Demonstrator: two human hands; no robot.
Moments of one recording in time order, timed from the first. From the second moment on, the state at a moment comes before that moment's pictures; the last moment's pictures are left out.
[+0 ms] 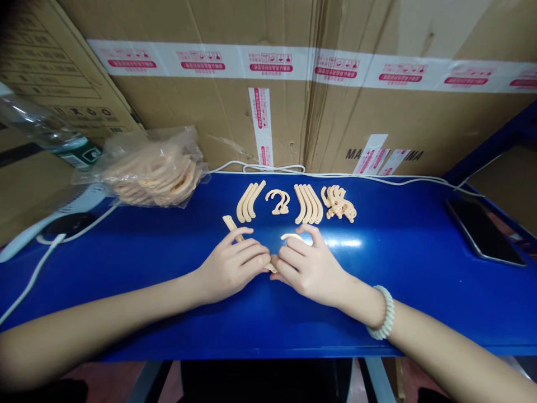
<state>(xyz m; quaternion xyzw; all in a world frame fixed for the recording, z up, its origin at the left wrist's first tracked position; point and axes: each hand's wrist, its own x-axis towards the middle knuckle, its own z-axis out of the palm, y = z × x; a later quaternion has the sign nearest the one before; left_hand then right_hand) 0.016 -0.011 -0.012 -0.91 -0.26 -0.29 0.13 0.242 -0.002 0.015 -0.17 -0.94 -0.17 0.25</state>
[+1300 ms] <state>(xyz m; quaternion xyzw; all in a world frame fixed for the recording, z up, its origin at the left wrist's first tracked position) -0.039 0.056 -0.006 -0.90 -0.30 -0.31 0.05 0.247 0.011 0.016 -0.27 -0.86 0.26 0.35</state>
